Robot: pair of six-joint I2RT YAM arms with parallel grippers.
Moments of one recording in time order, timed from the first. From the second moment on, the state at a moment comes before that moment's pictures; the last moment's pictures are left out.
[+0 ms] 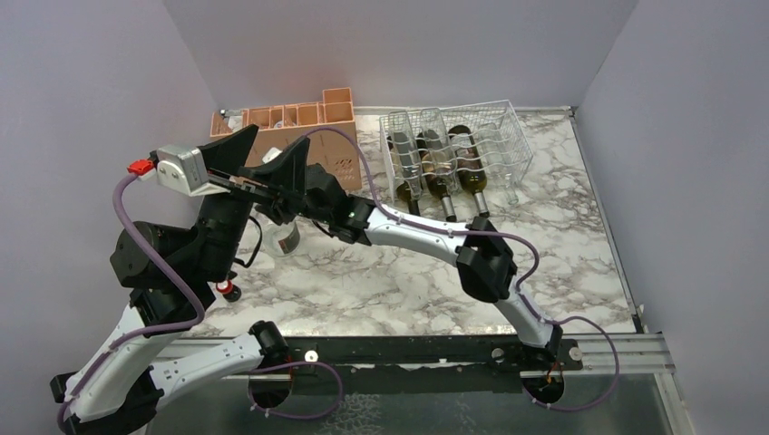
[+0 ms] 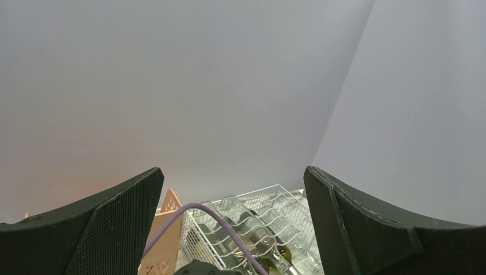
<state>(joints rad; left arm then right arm) -0.94 0.70 1.28 -0.05 -0.49 0.01 1.12 2.28 2.03 0.10 -0.03 0.05</state>
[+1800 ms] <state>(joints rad) -0.51 1.03 0.76 -0.37 -0.30 -0.47 1.13 1.48 0.75 -0.03 0.07 0.29</state>
